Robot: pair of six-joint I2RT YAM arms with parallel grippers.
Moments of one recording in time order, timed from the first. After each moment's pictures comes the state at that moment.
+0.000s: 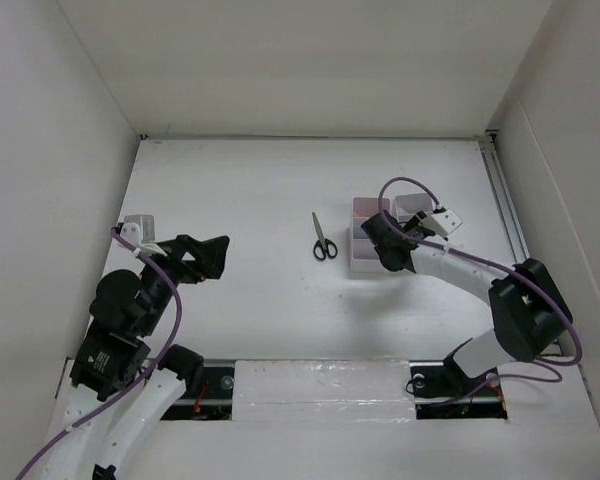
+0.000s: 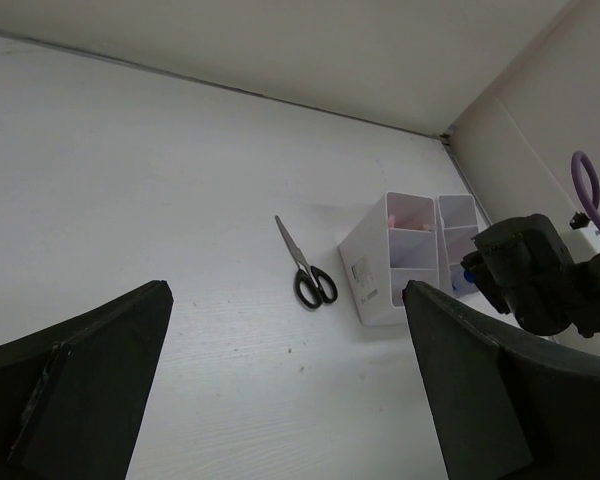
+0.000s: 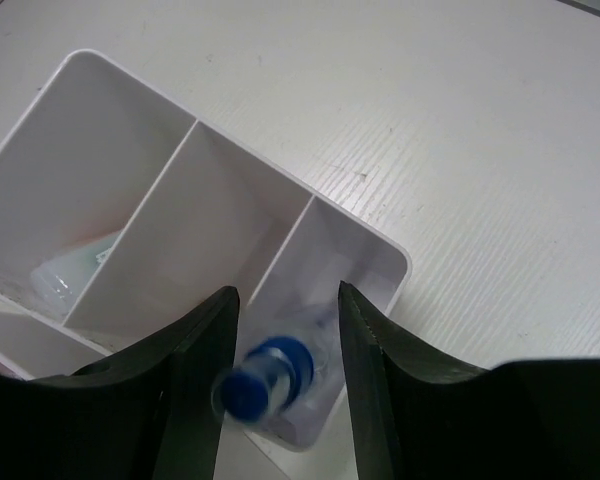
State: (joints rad) left arm -0.42 0.38 0.86 -0.54 -0.10 -0.47; right arm 0.60 1.50 0.91 -0.62 1.15 1.41
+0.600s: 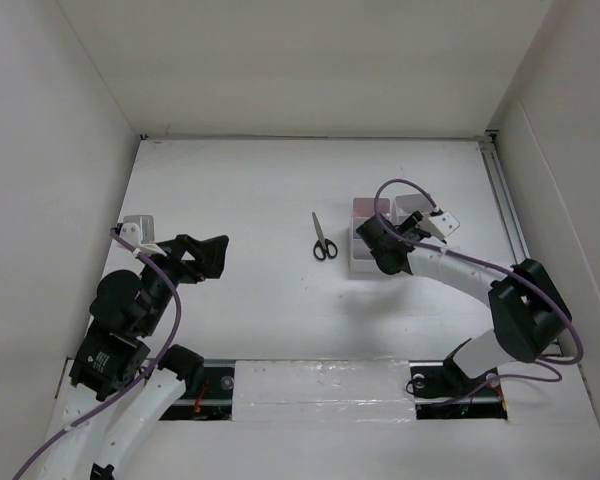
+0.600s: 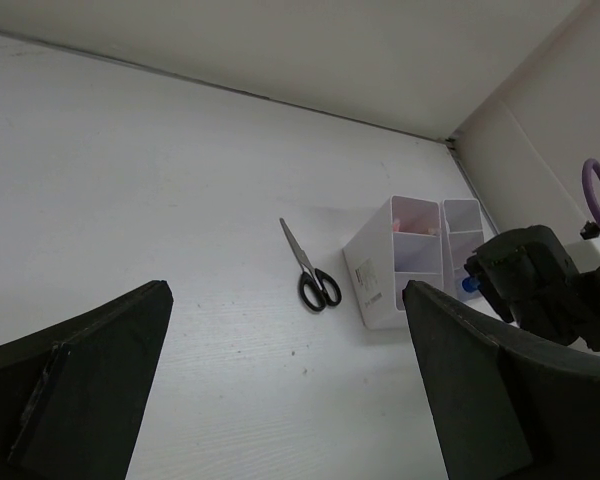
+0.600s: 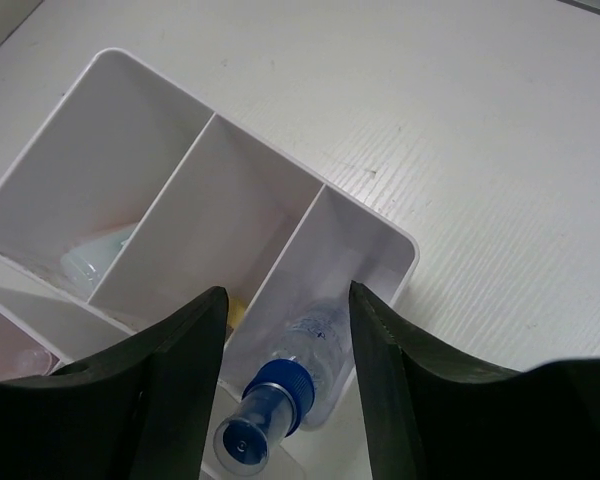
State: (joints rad) left arm -0.45 0.38 0.86 -0.54 -0.14 -0.47; right arm 0.64 1.51 0.92 -0.66 1.19 1.48
